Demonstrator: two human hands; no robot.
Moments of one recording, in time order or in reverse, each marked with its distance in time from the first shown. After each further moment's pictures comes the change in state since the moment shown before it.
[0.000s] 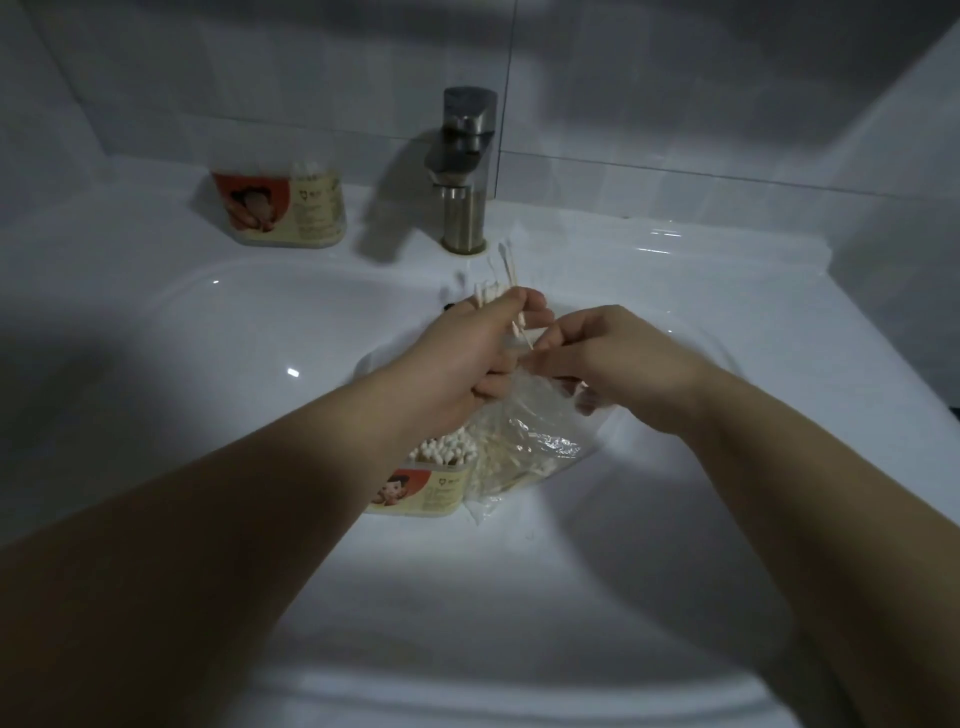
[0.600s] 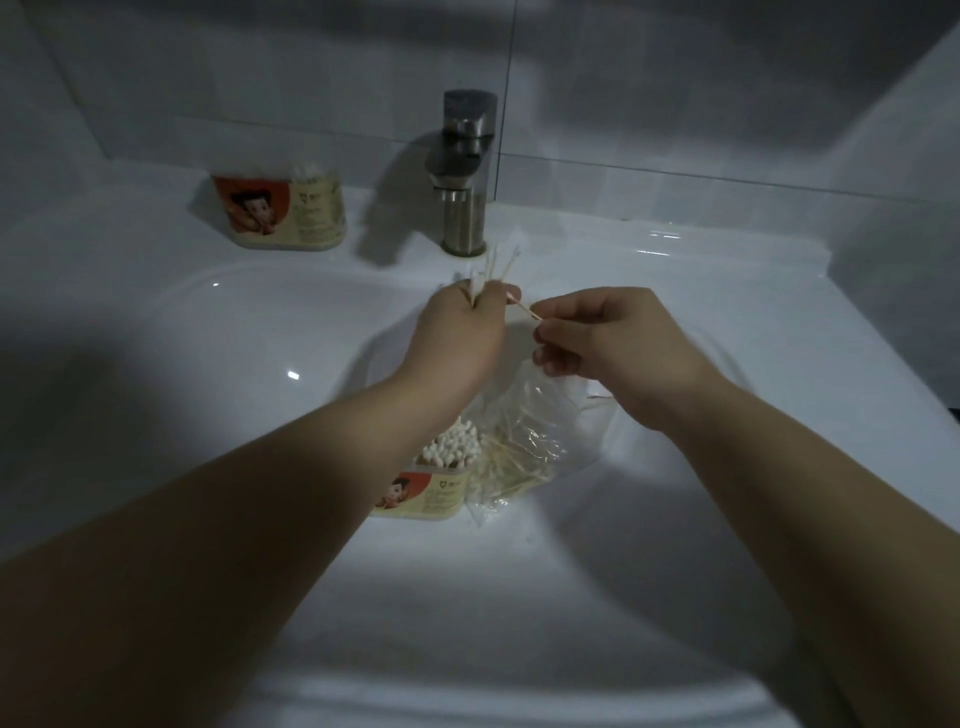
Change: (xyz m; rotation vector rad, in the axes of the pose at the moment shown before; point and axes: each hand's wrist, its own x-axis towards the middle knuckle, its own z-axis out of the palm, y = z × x) left_hand 0.009 0.000 -0.002 0.395 0.311 0.271; right_hand 0.004 -0.002 0.007 0.394 0.245 -0.134
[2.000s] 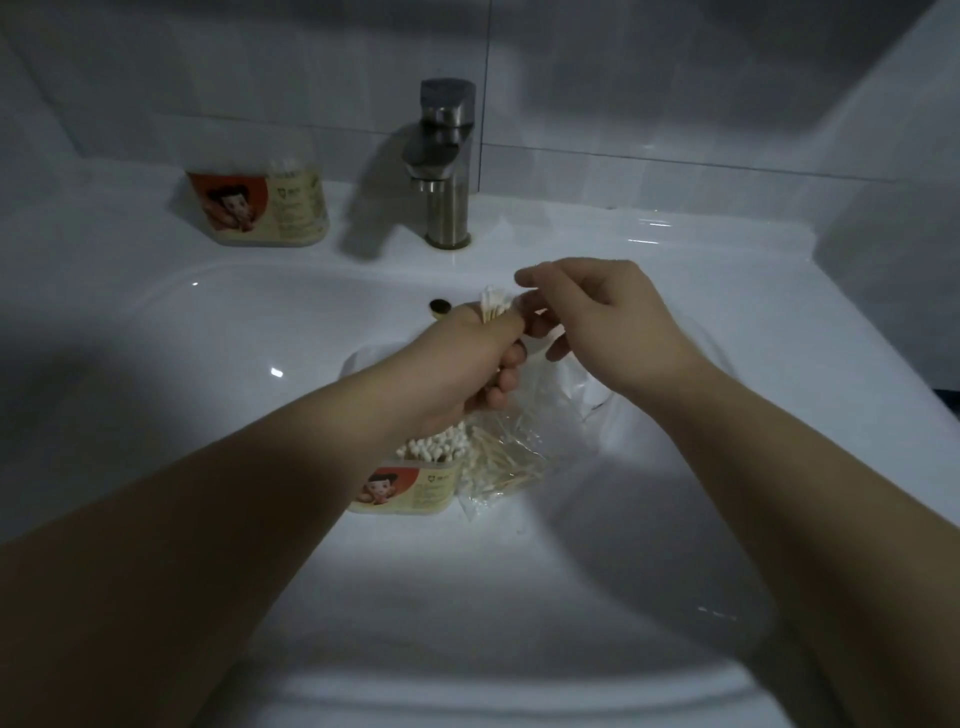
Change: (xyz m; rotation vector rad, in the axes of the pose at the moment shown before) left_hand -0.015 0.002 0.002 -0.168 -0.430 -0.202; right_hand -0.001 -0.007 -0.003 -0.385 0.049 -0.238
